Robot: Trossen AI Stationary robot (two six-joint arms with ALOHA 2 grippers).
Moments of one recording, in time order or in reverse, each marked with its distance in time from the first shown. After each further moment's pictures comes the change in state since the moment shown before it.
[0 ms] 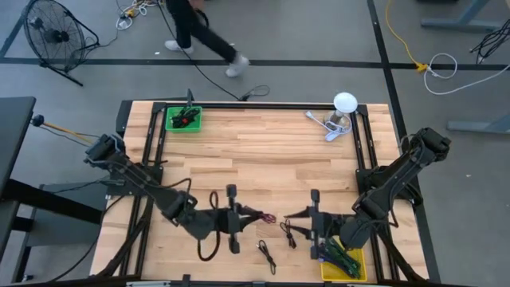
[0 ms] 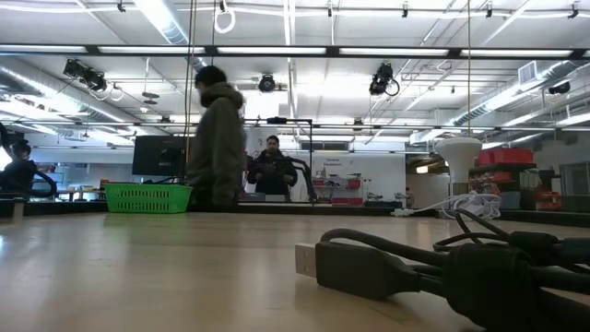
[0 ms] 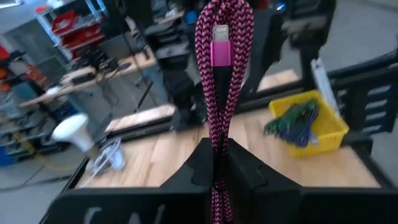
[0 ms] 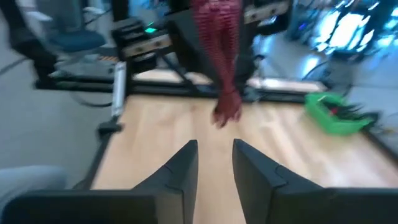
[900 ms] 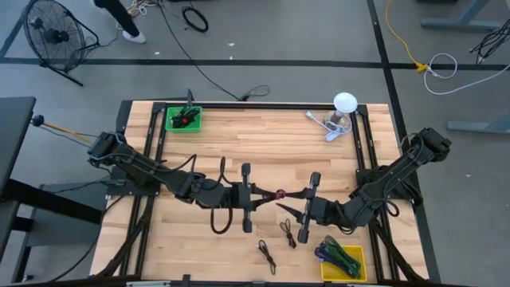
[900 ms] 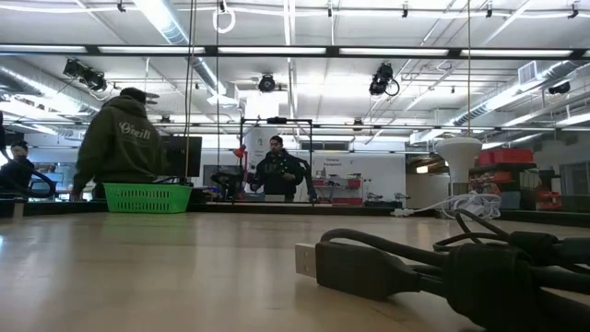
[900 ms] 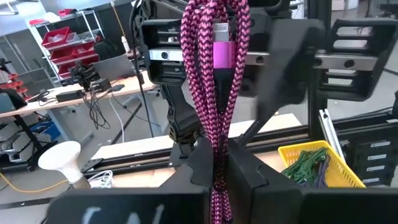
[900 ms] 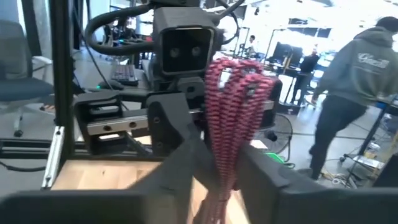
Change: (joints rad) left arm 0.173 -0.003 0.024 0.155 0.265 0.021; right arm -0.113 0.000 0.000 0.379 0.104 -0.368
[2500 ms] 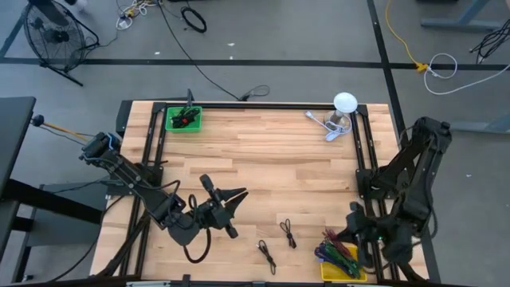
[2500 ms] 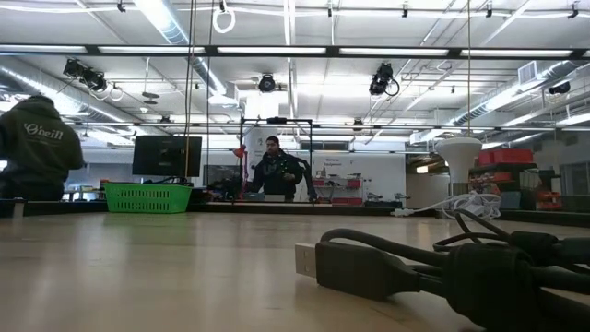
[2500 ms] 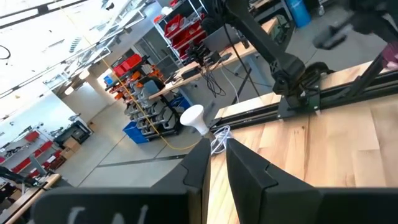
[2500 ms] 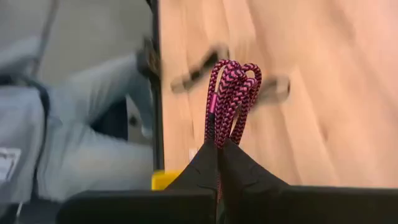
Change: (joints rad) left arm -0.252 -0.047 0.001 -0.158 -0.775 0.210; right arm 0.448 -0.183 0.000 -1.163 -0.342 1.337
